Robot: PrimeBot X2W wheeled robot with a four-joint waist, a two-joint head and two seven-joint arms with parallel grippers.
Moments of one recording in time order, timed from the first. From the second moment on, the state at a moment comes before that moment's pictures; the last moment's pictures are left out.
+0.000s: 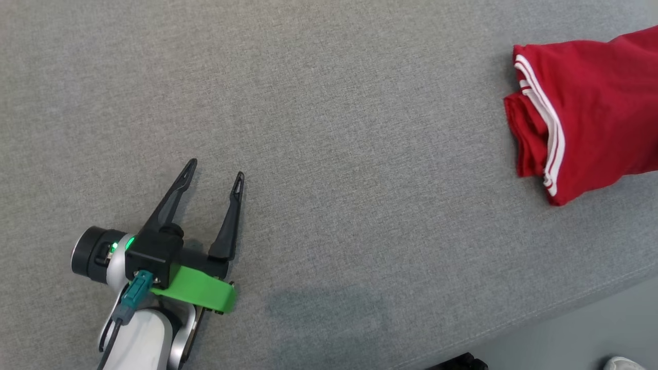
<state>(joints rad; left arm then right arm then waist) -0.20 0.20 -0.27 -0.01 -0.13 -0.08 -0.14 -0.62 -0.51 -0.17 0.52 0.48 0.13 0.31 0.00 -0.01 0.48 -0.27</state>
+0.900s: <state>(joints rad) -0.15 0.15 -0.28 0.09 -0.19 -0.03 -0.22 -0.64 -0.57 -0.23 0.49 0.22 0.13 -0.15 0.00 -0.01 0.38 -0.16</state>
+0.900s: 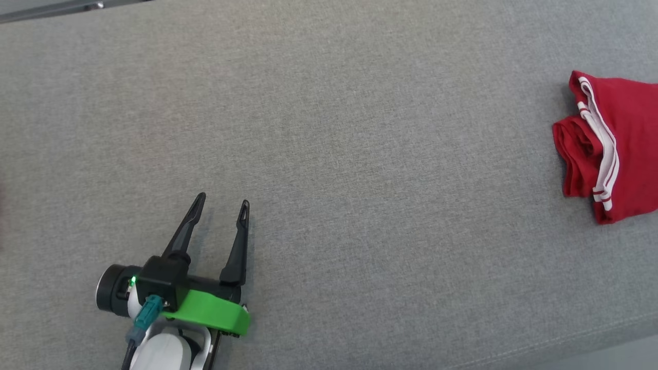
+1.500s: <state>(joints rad) -0.03 0.16 -0.16 0.22 -0.27 -0.01 -0.26 -0.02 -0.14 -0.20 0.03 0.02 0.13 -0.23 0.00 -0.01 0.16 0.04</state>
